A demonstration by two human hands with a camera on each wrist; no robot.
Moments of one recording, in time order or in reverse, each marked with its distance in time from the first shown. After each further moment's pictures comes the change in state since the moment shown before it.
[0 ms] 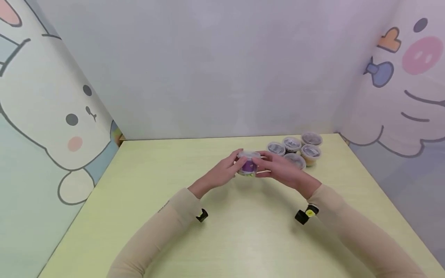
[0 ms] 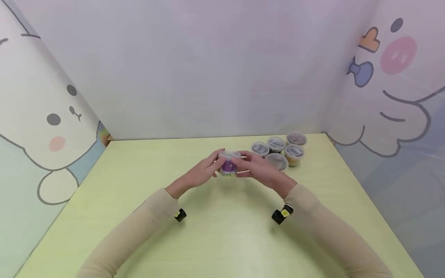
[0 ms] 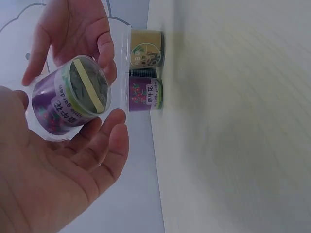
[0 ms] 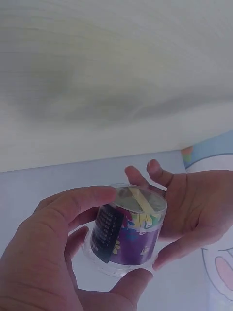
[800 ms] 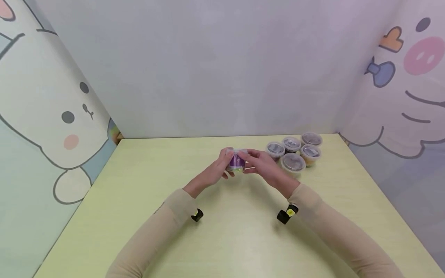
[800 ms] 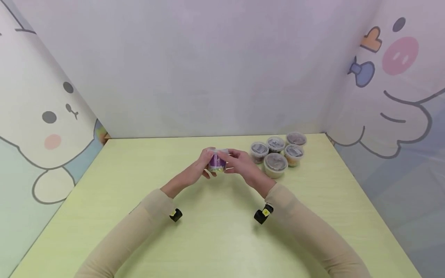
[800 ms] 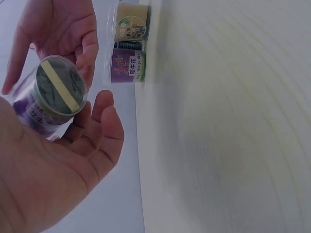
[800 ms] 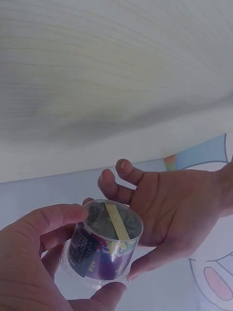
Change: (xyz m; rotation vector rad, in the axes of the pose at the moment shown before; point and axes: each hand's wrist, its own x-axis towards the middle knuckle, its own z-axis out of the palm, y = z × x) left_hand -0.001 -0.025 -0.009 -0.181 0.010 -0.028; right_hand 0.036 0.000 0.036 -0.016 0.241 -0.031
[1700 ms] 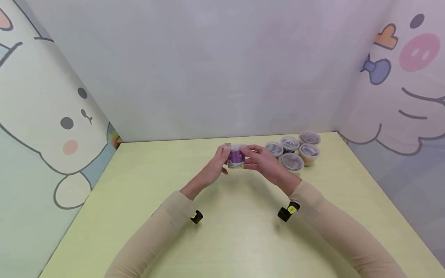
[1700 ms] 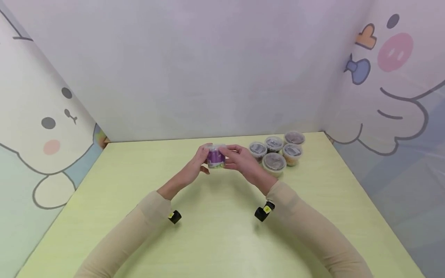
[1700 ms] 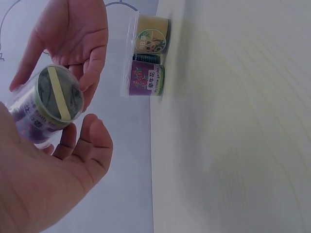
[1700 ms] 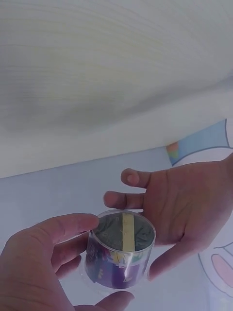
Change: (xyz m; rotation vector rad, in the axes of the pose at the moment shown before) left_hand 0.001 0.014 -0.001 -0.063 0.098 0.054; right_hand -0.003 -0.009 -0.012 0.163 -0.024 -0.011
